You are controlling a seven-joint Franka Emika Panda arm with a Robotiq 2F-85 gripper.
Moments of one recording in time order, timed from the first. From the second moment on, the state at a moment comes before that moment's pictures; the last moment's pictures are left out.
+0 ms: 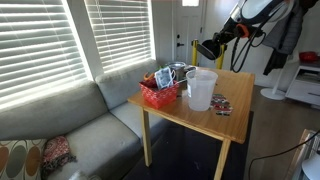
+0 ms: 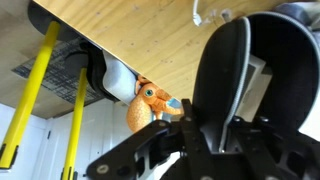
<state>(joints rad) -0.17 -0.36 -0.07 -2.46 -0.02 2.76 0.15</state>
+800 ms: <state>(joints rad) -0.14 -0.47 0.10 -2.48 -0.03 2.80 0.23</state>
